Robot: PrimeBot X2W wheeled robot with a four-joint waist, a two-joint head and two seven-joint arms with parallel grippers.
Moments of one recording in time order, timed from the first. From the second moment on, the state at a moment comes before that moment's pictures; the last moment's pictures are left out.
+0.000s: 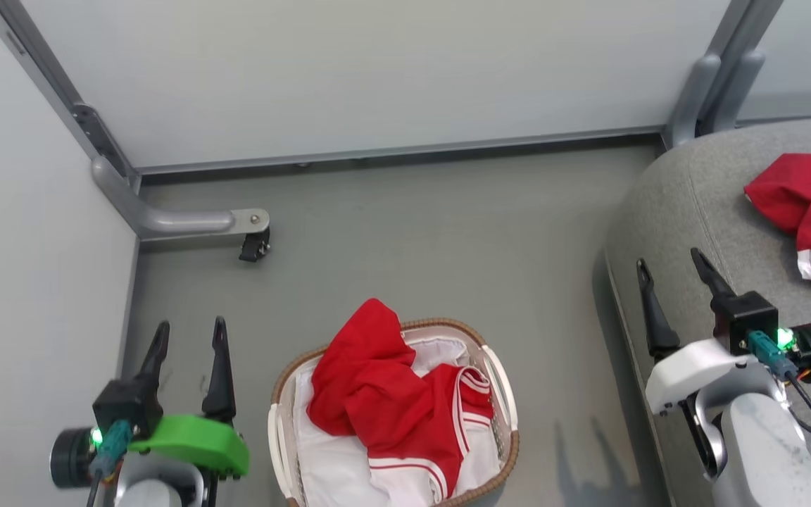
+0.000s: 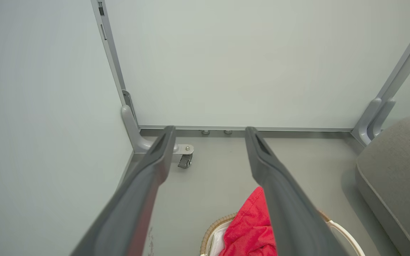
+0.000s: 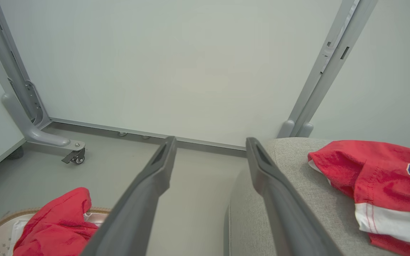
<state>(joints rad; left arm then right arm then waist) -0.15 0.06 -0.04 0.38 -0.18 -0.11 -0.26 -0.29 -0.05 -0.08 0.40 -0.09 0.13 -0.26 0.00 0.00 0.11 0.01</state>
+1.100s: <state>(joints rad) -0.25 0.05 -0.19 0.41 -0.27 -0.13 -0.26 -0.40 -0.05 0.04 0.27 -0.02 0.13 -0.26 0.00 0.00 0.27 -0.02</state>
